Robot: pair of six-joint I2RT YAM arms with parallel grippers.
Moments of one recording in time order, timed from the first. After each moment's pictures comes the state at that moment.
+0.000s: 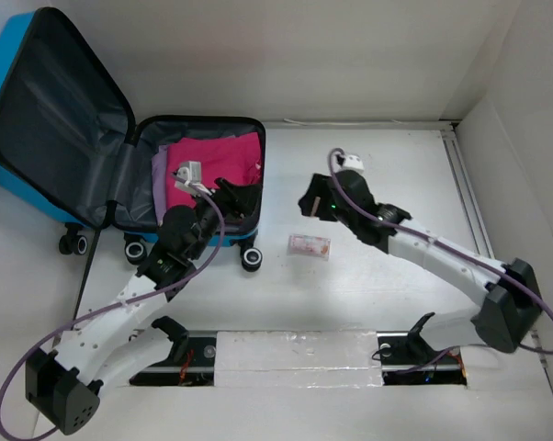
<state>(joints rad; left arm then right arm) -0.60 0.85 0.66 0.23 -0.11 -0.68 0.72 1.33 1.02 -0.24 0.31 0.69</state>
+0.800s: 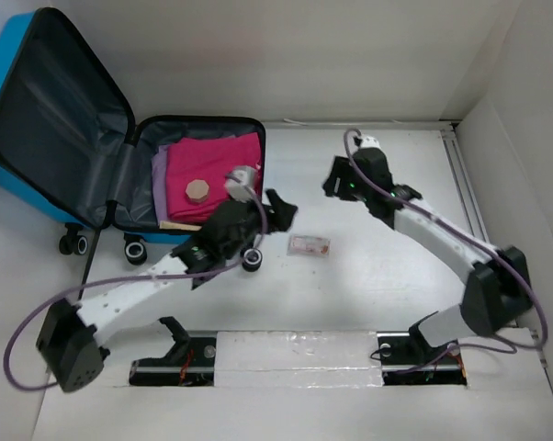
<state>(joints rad) -0.77 1.02 0.75 0.11 -0.22 -0.64 0.52 1.53 1.20 -0.22 0.10 0.50</state>
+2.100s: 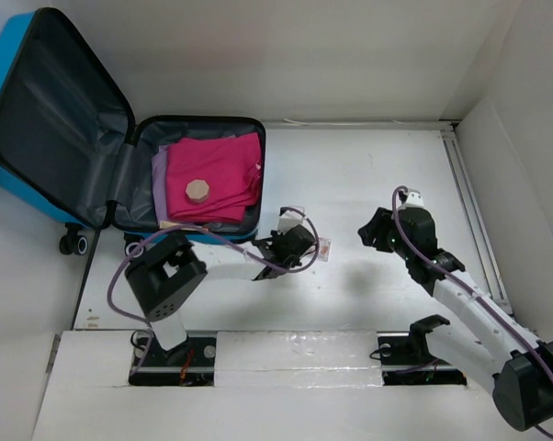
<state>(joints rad) -1.01 1.68 0.86 -0.07 -0.48 -0.67 0.33 0.90 0.53 -0.15 0.03 0.51</state>
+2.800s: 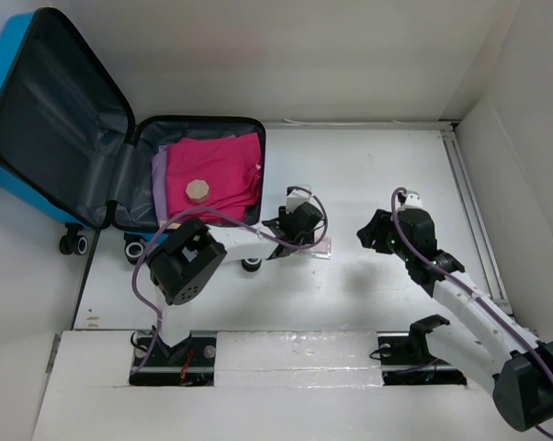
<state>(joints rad) -0.91 1.88 1.11 -0.04 -0.48 -0.65 0.34 0.89 0.51 -0.15 0.00 0.51</state>
